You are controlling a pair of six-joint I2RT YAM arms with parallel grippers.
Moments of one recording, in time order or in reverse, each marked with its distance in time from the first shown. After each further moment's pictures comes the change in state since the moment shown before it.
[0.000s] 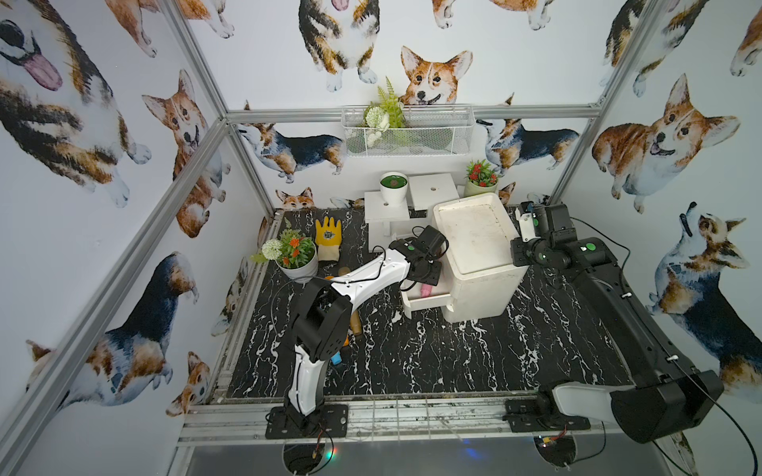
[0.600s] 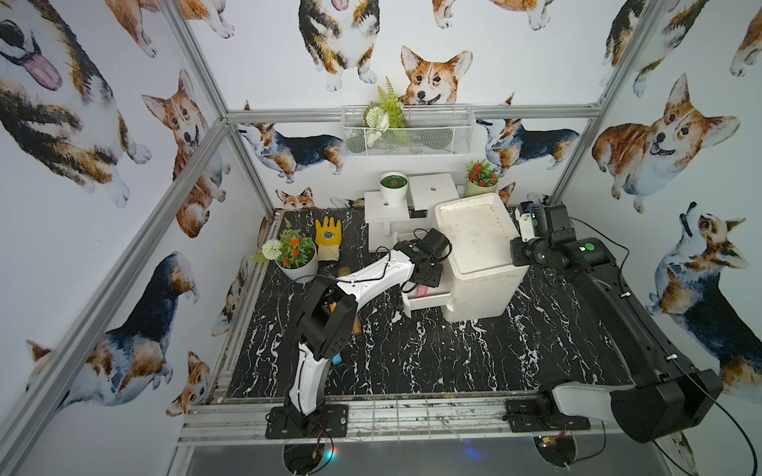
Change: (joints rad) left arm -0.011 0.024 0.011 -0.019 -0.039 -0.018; right arm 0.001 0.001 -0.002 0.010 0.006 0.002
